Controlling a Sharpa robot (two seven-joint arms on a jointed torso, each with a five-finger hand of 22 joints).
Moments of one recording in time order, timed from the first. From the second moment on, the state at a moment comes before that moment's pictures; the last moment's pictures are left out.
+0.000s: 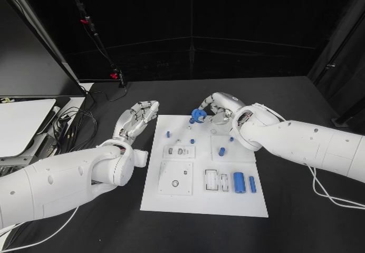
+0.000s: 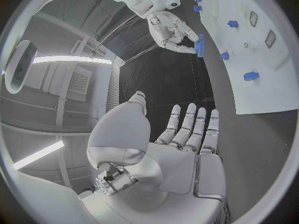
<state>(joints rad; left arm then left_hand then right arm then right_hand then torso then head) 1.24 -0.72 -0.20 1.44 -0.01 -0.57 0.68 1.08 0.01 -0.05 0.29 0.18 0.27 0.14 0.70 0.07 0.36 0.26 0.62 0.07 0.14 0.25 0.78 0.07 0.08 0.29 0.28 0.20 0.17 1.27 -0.64 -0.04 1.25 -1.33 -0.48 -0.02 1.45 -0.08 0.19 0.19 0.28 0.94 0.18 0.28 0.06 1.47 0.08 1.57 1.31 1.47 0.02 1.57 1.31 0.01 1.46 0.13 1.57 1.31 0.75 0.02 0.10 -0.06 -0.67</state>
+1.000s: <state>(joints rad) 1.24 -0.72 -0.20 1.44 -0.01 -0.57 0.68 1.08 0.01 -0.05 0.29 0.18 0.27 0.14 0.70 0.07 0.36 0.26 0.63 0.07 0.14 0.25 0.79 0.07 0.08 0.29 0.28 0.20 0.17 1.26 -0.50 -0.04 1.15 -1.39 -0.35 -0.09 1.46 -0.07 0.20 0.18 0.27 0.94 0.18 0.25 0.06 1.47 0.08 1.57 1.31 1.47 0.02 1.57 1.31 0.01 1.46 0.13 1.57 1.31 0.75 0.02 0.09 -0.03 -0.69</state>
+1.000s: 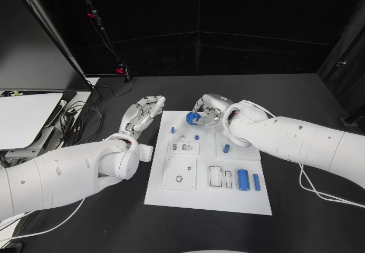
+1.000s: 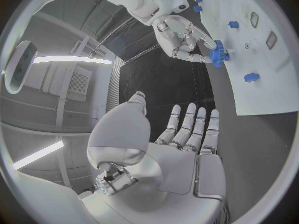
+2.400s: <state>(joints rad) 1.24 -0.72 -0.20 1.44 -0.01 -0.57 0.68 1.08 0.02 -0.05 0.29 0.18 0.28 0.15 0.70 0.07 0.36 0.26 0.63 0.07 0.14 0.26 0.79 0.07 0.08 0.29 0.28 0.20 0.17 1.26 -0.46 -0.04 1.10 -1.44 -0.29 -0.12 1.46 -0.07 0.20 0.17 0.27 0.94 0.19 0.21 0.06 1.46 0.08 1.57 1.31 1.47 0.02 1.57 1.31 0.01 1.46 0.13 1.57 1.31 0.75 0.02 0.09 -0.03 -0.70</state>
